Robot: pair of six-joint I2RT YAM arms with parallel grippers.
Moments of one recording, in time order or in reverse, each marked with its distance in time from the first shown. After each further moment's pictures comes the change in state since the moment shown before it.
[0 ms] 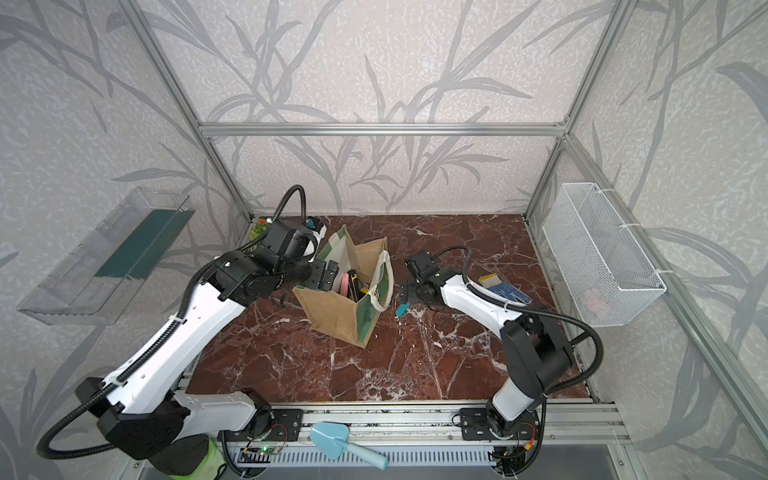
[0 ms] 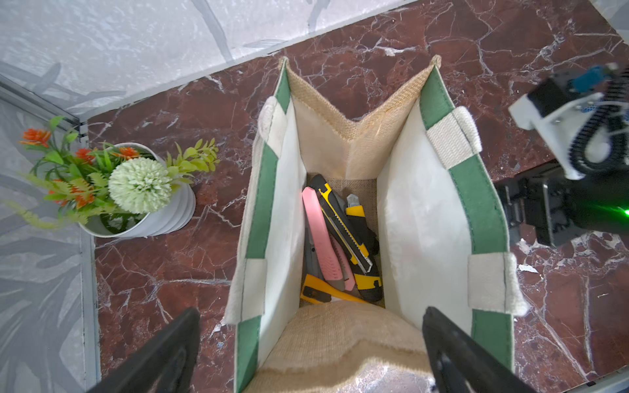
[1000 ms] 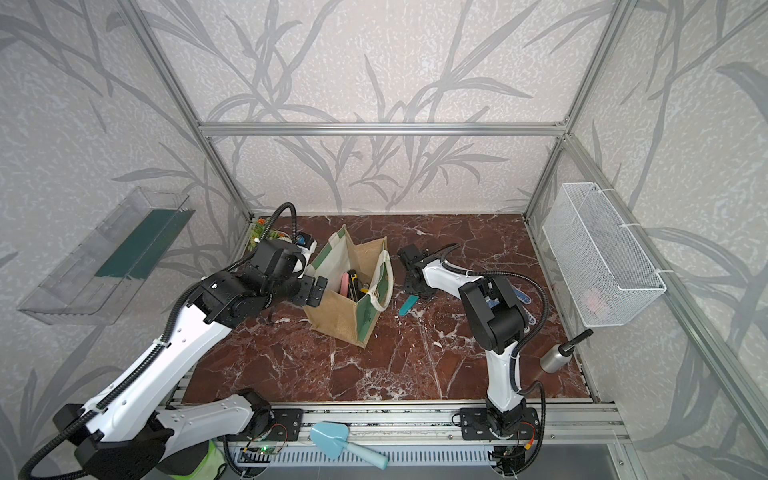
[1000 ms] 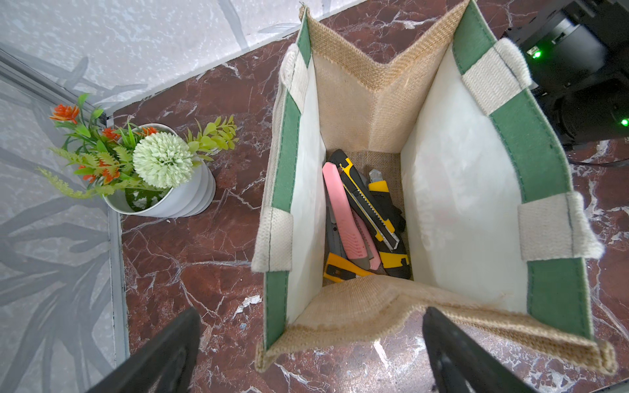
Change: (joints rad) left arm 0.014 -0.122 -0.158 0.029 -0.035 0.060; right arm -0.062 0.335 0.200 0.018 0.085 0.141
